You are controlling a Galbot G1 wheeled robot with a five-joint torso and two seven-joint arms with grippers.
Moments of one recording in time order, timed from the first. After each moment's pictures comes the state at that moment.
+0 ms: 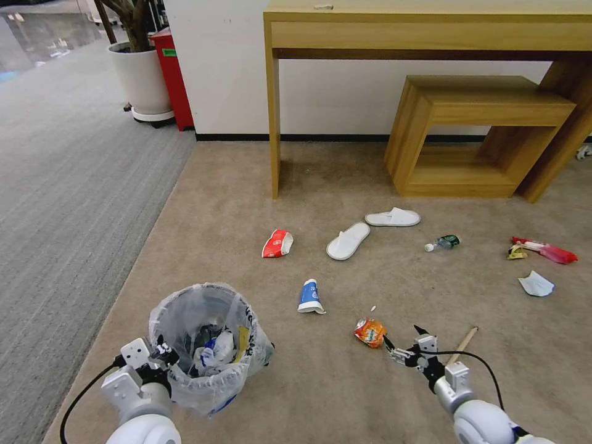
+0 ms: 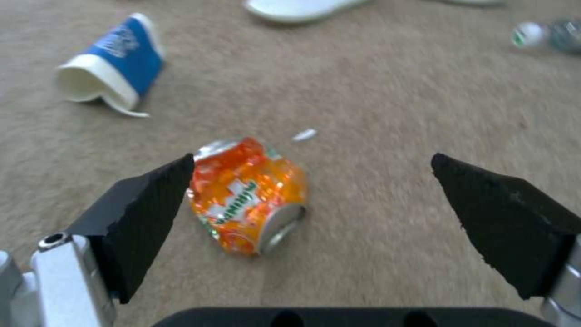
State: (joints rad) left arm 1.67 -1.55 -0.61 -2.22 -0.46 0.41 -0.50; right arm -1.27 0.79 -0.01 1.50 0.66 0.19 0.22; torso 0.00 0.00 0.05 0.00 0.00
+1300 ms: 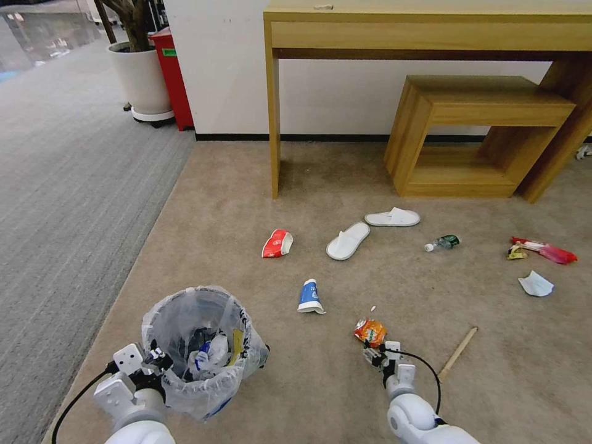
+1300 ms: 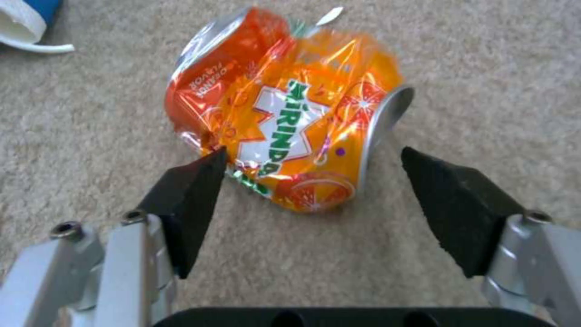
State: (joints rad) left arm 1.69 -1.55 -0.63 -2.22 -0.47 0.38 -0.50; right arm -1.08 1.15 -0.10 1.16 0.66 0.16 0.39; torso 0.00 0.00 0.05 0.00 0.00
